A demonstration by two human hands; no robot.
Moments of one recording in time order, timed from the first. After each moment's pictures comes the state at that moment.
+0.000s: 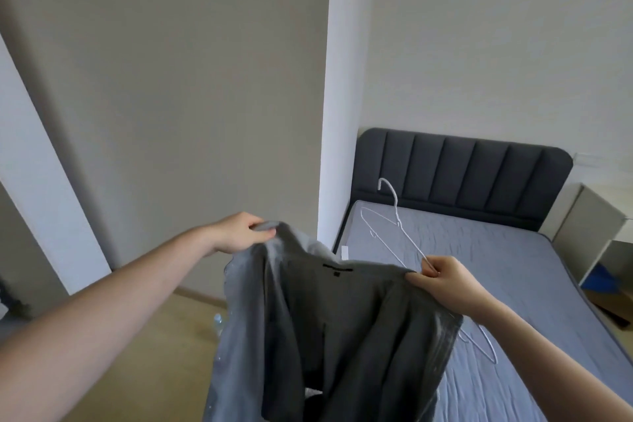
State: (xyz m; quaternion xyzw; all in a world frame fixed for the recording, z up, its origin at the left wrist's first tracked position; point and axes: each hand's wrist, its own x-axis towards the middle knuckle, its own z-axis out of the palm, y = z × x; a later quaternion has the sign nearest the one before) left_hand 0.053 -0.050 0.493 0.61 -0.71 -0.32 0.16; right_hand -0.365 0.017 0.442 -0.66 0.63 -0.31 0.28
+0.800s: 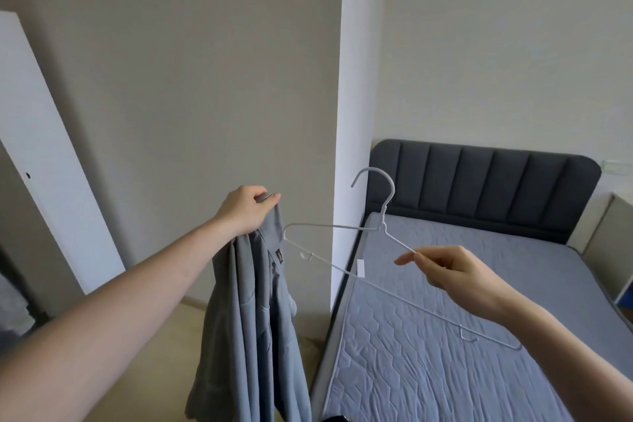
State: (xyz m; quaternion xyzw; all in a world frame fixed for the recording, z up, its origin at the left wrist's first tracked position) left_hand 0.057 -0.075 0.537 0.65 -0.66 -0.12 0.35; right_hand -0.329 0.039 0.514 -0.74 0.51 -0.32 0.31
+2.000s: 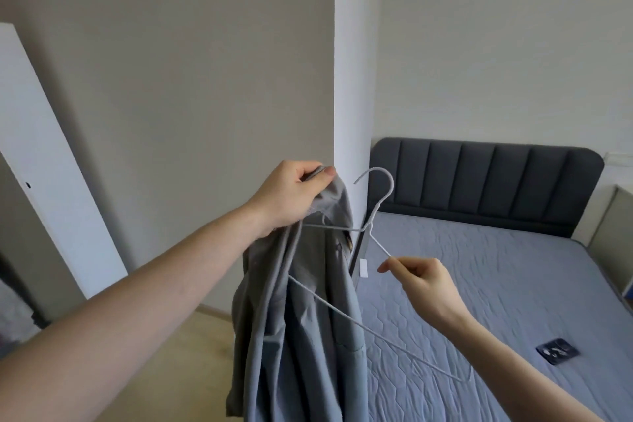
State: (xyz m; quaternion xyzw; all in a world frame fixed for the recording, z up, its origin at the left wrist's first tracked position) left_hand -0.037 -0.004 0.608 0.44 -0.75 -0.25 0.42; right_hand -0.285 0.027 0.466 -0.64 0.54 -0.46 0.30
